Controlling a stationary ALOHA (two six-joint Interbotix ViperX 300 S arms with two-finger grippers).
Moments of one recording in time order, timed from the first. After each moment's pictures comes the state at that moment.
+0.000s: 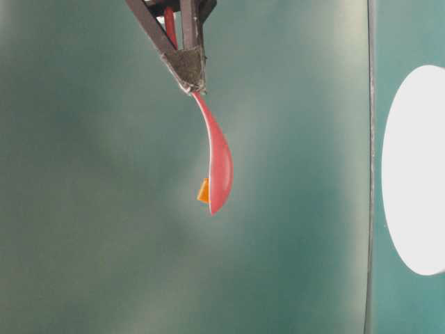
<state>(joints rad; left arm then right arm) 0.00 -0.94 1.18 0.01 0.02 -0.02 0.00 -0.42 0.93 0.16 -0.37 -0.07</state>
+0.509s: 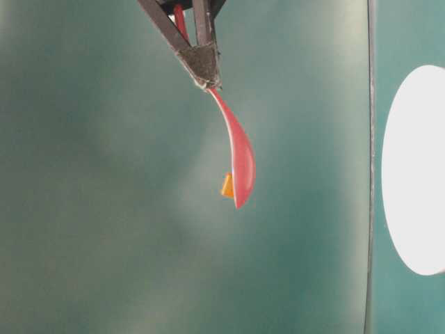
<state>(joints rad) 0.00 -0.94 1.18 0.01 0.02 -0.02 0.00 -0.42 0.94 0.18 -0.32 -0.07</state>
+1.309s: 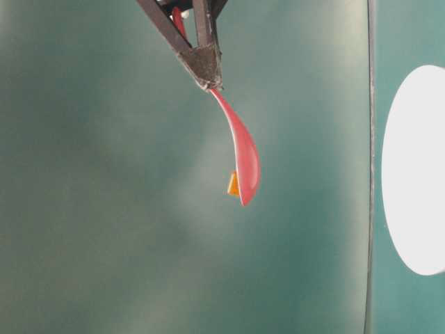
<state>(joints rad) 0.00 -0.94 1.18 0.01 0.02 -0.02 -0.01 -0.42 0.93 0.21 -0.32 -0.06</state>
